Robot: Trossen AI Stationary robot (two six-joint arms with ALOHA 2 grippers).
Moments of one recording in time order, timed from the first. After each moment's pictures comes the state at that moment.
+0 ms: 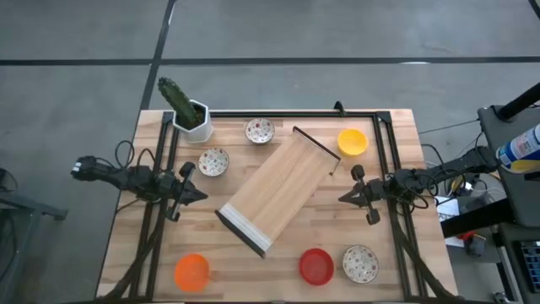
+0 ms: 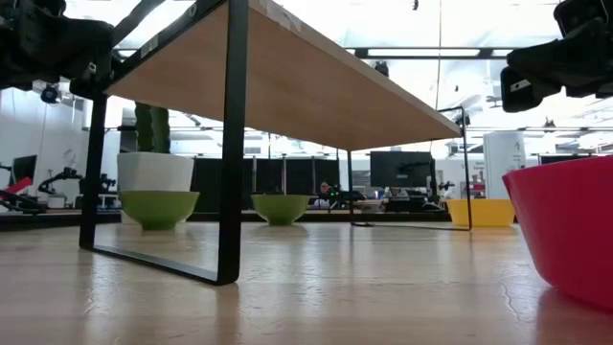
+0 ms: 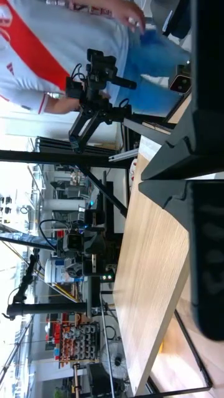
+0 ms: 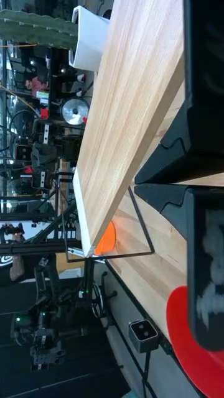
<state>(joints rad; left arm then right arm) -0.28 0.06 0.01 0.16 -0.04 -0.03 0.29 0.35 0.01 0.34 0.08 0.03</state>
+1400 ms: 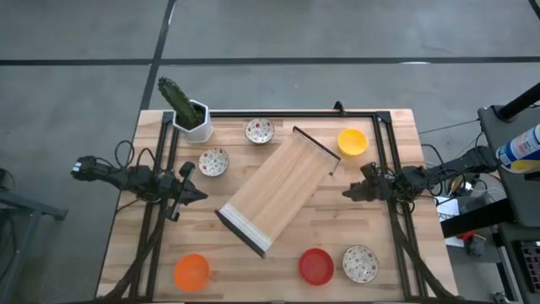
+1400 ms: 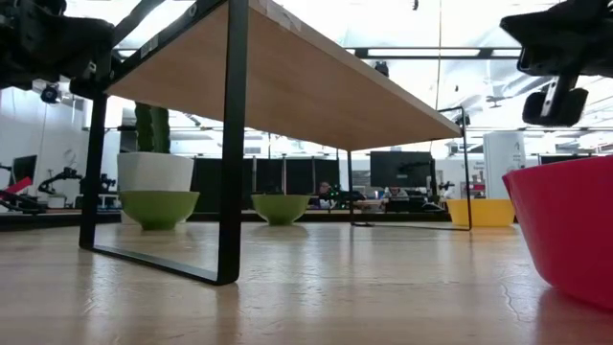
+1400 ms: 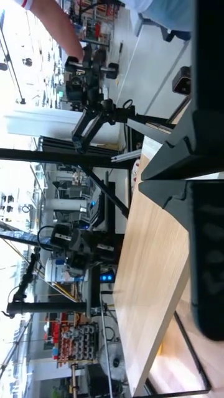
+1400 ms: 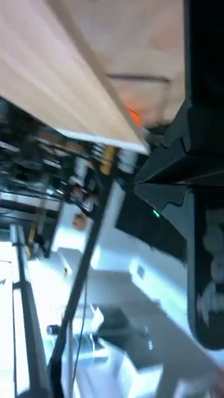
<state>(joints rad) -0.28 0.06 0.01 0.16 -0.05 -0.06 0.29 0.35 0.01 0.52 0.10 1.36</state>
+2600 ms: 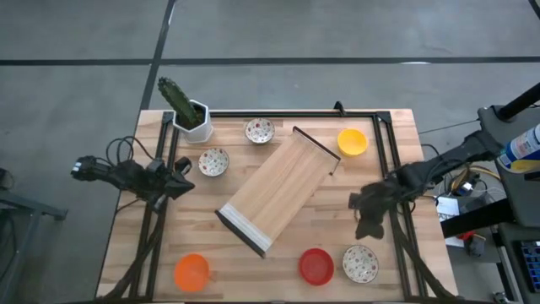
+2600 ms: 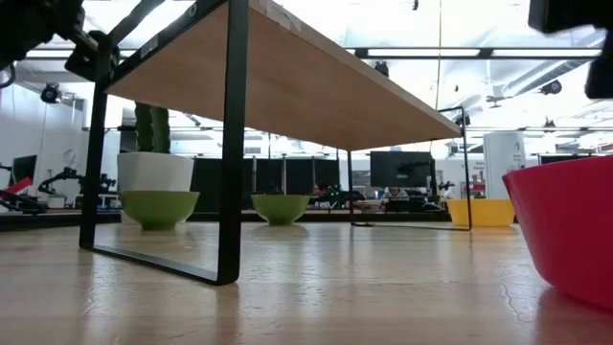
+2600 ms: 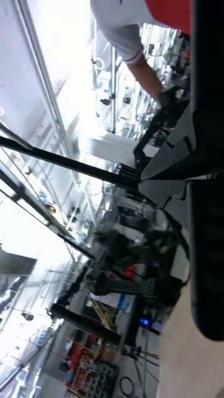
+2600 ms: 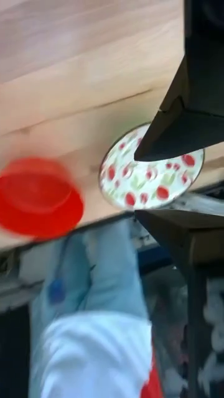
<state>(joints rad) -0.28 0.06 0.03 0.46 -0.05 -0.35 0.41 0.92 0.66 -0.60 -0.43 1.07</state>
